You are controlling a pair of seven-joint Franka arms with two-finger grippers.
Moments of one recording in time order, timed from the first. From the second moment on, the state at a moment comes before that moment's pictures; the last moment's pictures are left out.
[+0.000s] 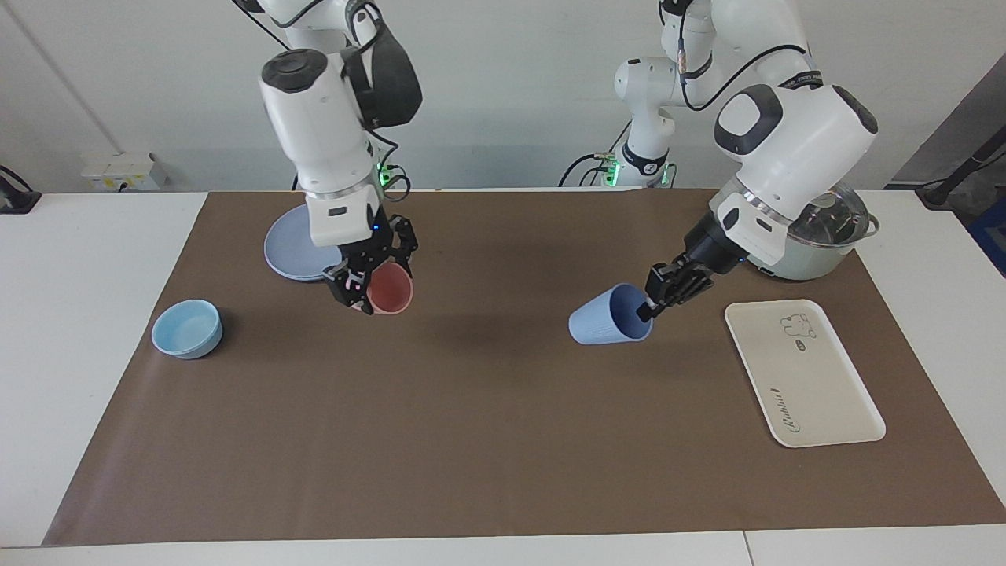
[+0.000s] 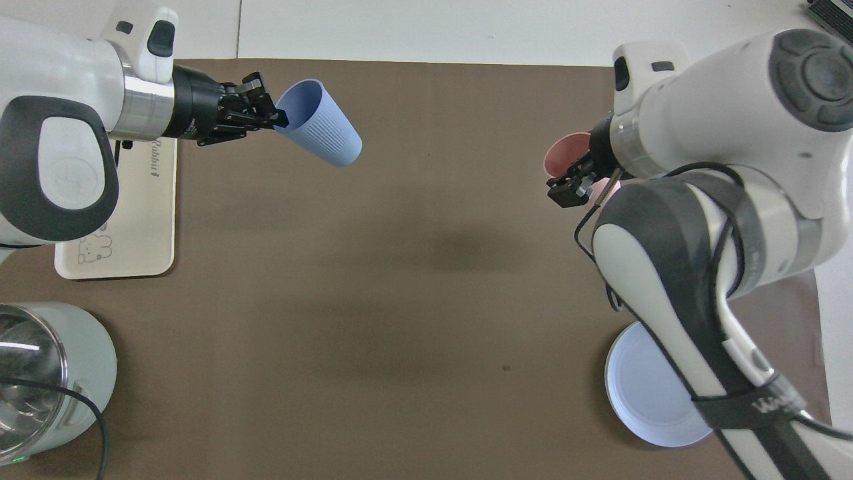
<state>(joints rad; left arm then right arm) -0.11 0.24 -0.11 -1.54 -0.42 2.08 -0.33 0.23 0.20 -0.03 -1.56 0.19 1.99 -0.74</state>
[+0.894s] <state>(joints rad) 0.35 0.20 -0.10 -1.85 -0.35 2.49 0.48 0.00 0.34 -0.03 -1.79 1.18 2.47 -1.49</state>
